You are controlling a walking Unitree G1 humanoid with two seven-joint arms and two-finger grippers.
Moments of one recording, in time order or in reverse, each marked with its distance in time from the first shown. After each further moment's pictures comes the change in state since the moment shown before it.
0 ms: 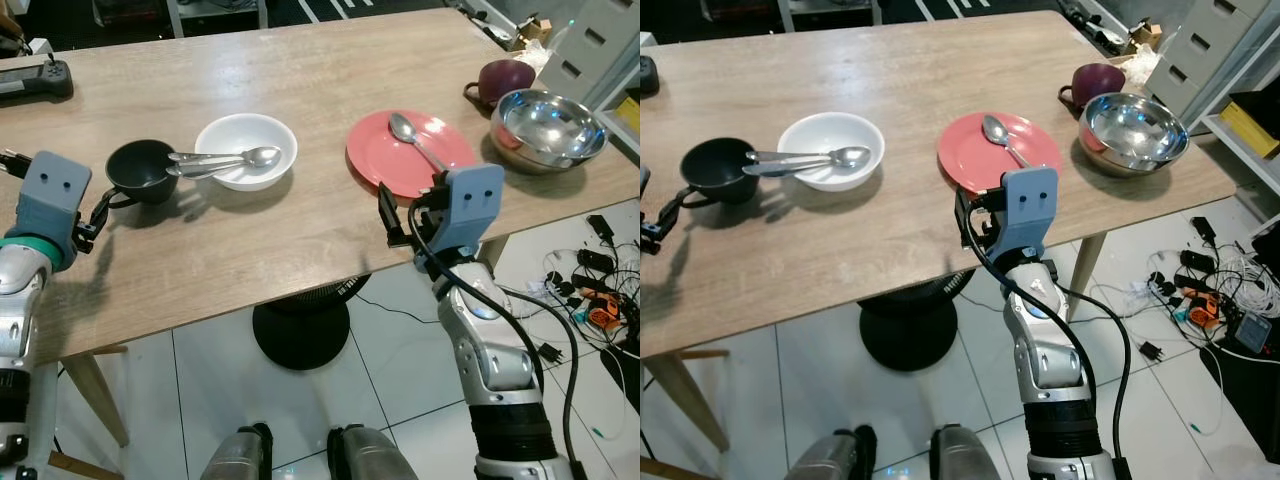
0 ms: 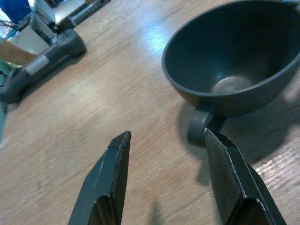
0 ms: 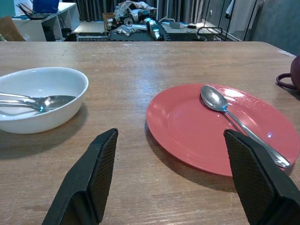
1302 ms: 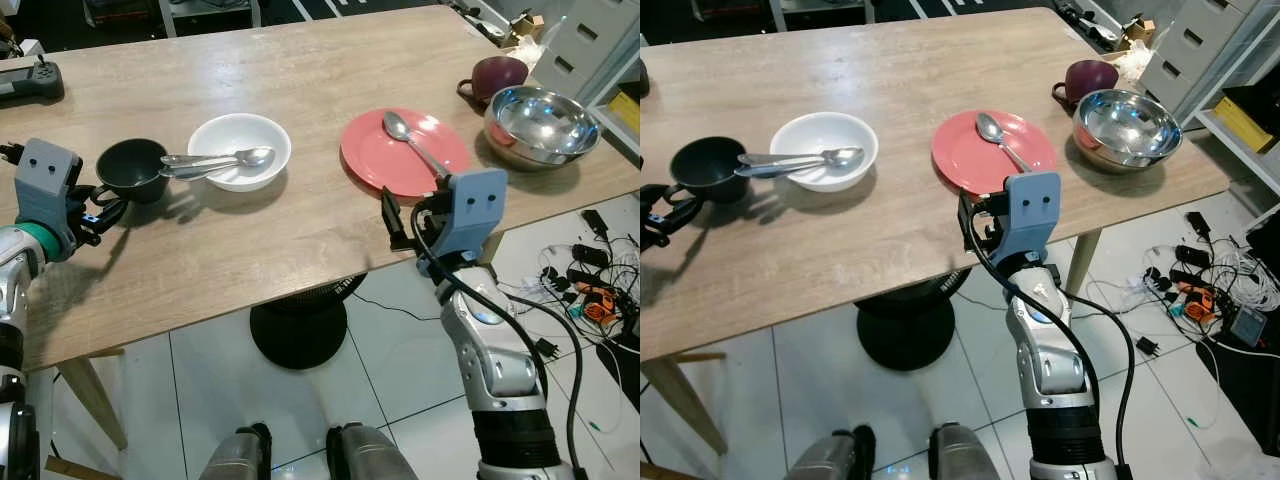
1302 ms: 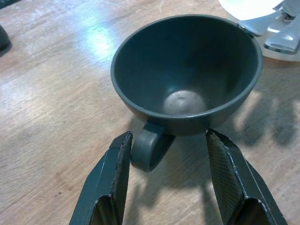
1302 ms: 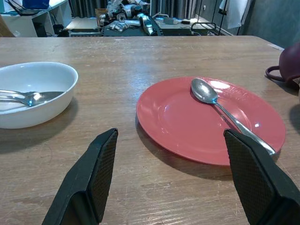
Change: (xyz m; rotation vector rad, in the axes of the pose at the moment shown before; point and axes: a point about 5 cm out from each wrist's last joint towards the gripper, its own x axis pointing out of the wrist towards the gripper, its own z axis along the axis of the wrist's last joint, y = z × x) left arm 0.023 0.011 -0.006 -0.176 -0.007 -0.223; right arm -0.005 -0.002 -0.002 -0.002 0.013 -0.013
